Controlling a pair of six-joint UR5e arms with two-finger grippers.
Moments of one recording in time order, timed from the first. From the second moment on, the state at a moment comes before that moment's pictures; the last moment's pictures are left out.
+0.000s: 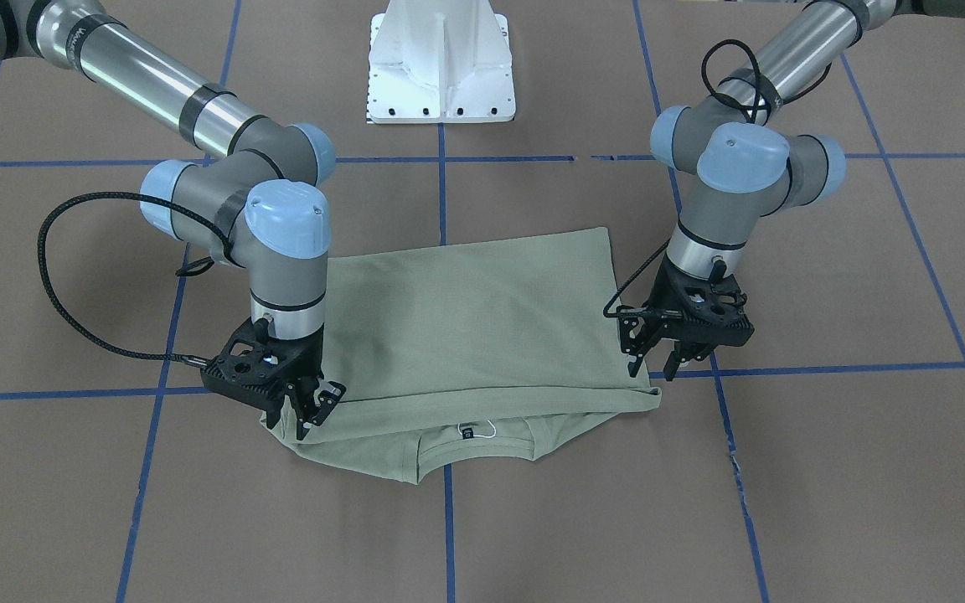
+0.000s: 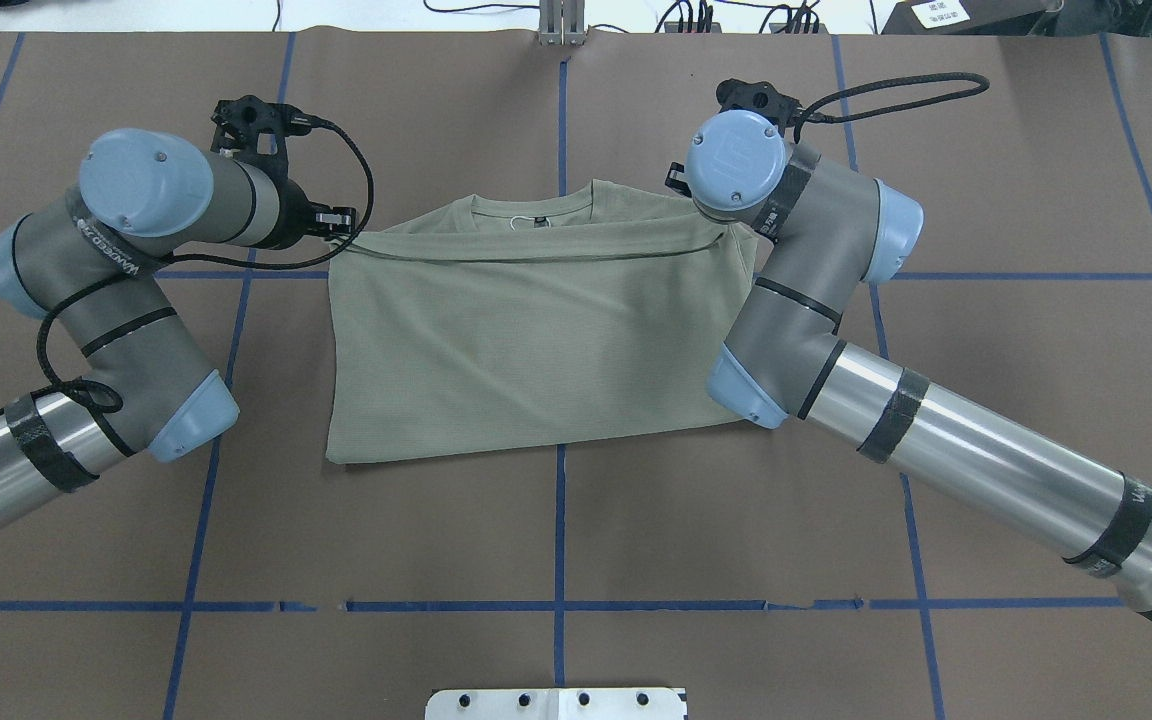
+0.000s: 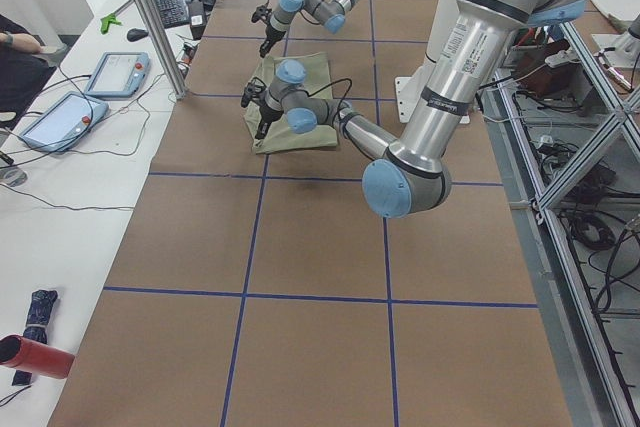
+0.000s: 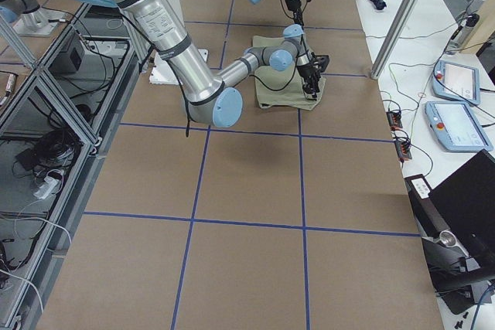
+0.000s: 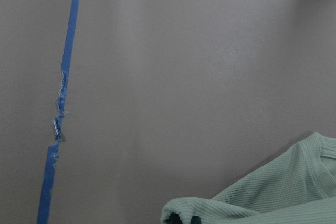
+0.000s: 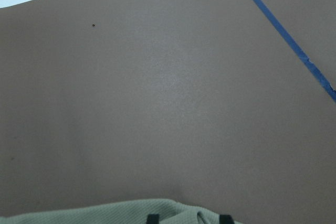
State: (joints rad) left arm -0.76 -2.05 -1.54 -2.13 -1.75 -0.96; right arm 0.70 -0.84 1.34 -1.35 1.56 1.41
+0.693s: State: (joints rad) left arm -0.71 -1.84 -1.85 -2.13 -1.85 -0.99; right arm 0.80 -0.98 1.55 -1.36 1.78 1.21
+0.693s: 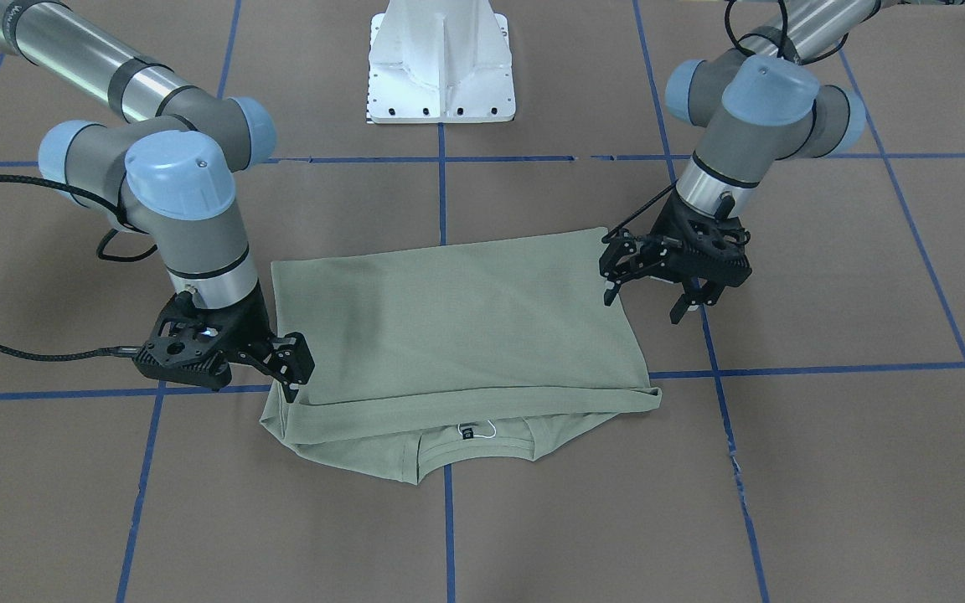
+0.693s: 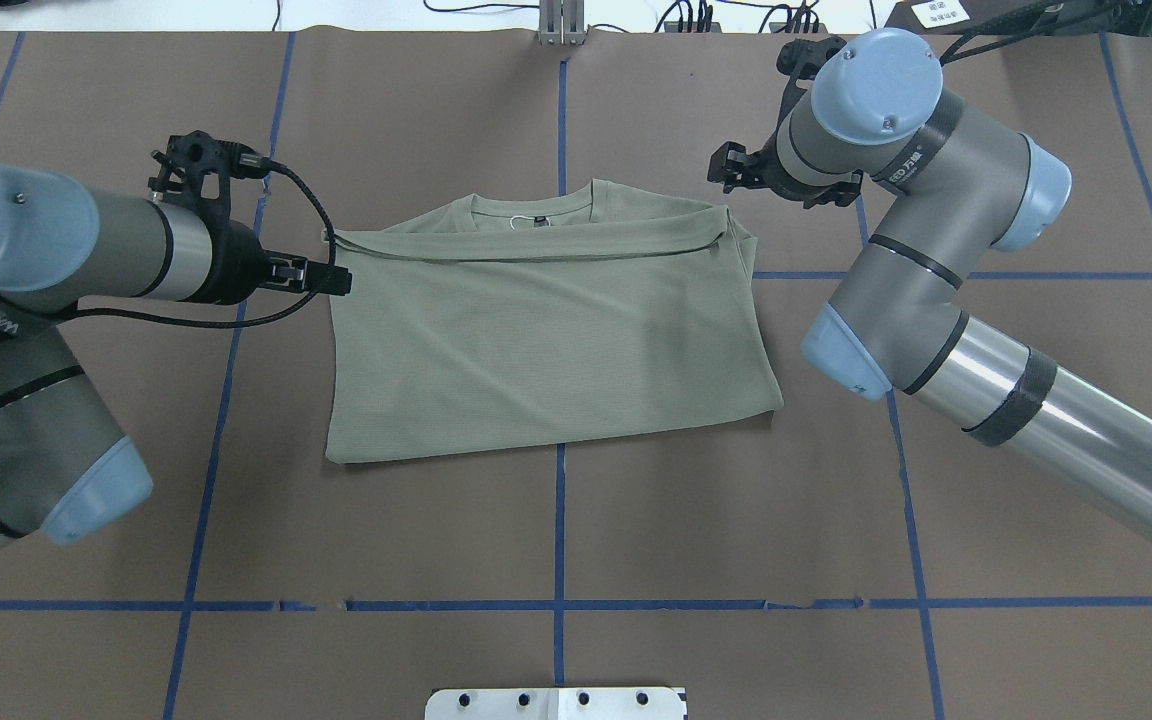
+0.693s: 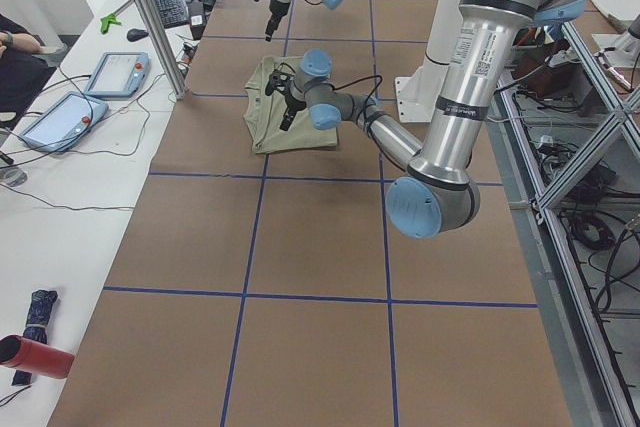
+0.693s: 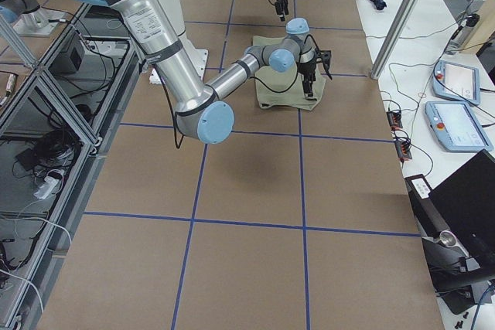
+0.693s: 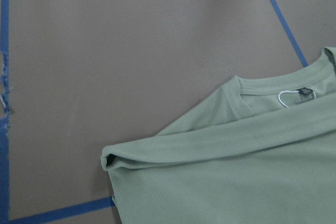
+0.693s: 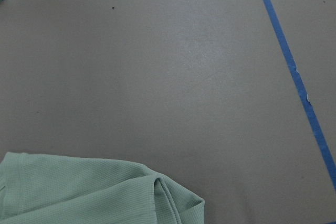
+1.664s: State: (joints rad) left arm -0.39 -1.64 -2.03 -2.15 -1.64 -1.29; right arm 0.81 -1.01 1.61 -1.35 1.80 1.20
